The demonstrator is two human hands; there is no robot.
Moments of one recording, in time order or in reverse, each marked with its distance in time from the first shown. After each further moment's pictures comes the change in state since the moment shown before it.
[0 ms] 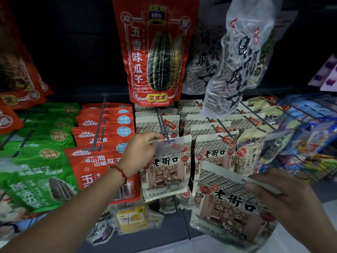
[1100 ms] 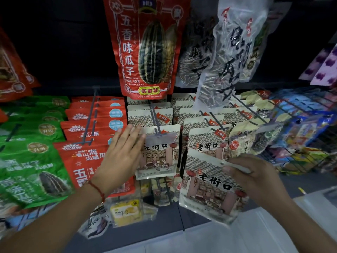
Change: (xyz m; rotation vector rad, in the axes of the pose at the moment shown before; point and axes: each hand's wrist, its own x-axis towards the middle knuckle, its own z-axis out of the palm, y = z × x) left_hand -0.041 -0.043 -0.007 0.977 0.062 0.459; right_hand 0.021 0.022 0.028 0.085 -0.052 0.073
